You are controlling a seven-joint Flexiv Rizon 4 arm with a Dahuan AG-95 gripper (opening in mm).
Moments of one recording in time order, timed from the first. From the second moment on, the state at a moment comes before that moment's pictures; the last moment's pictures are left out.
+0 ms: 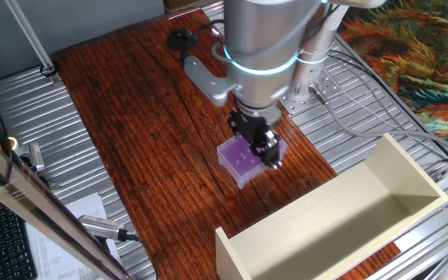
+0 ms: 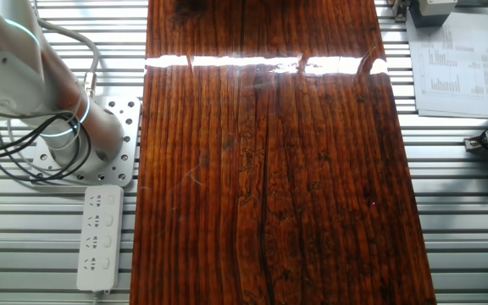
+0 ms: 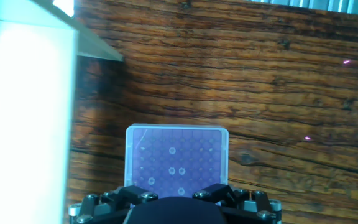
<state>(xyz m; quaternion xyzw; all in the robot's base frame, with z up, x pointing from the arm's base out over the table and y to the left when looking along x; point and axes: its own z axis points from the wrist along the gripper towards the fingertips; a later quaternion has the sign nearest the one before) 0.409 0.315 0.329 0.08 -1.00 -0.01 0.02</state>
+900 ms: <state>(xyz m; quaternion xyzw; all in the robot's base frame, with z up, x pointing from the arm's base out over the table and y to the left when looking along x) 0.408 0.326 0.328 0.09 -1.00 -0.01 0.01</state>
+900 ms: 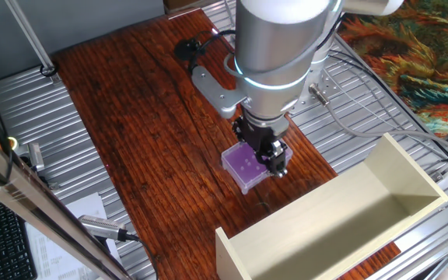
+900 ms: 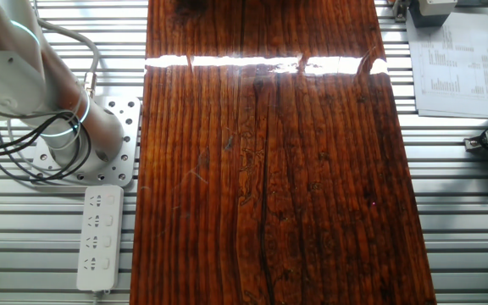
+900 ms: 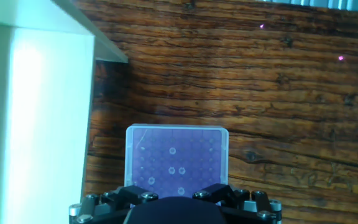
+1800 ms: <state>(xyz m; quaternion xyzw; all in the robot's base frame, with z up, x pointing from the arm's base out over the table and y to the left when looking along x) 0.401 0.365 0.317 0.05 -1.00 -0.01 0.02</state>
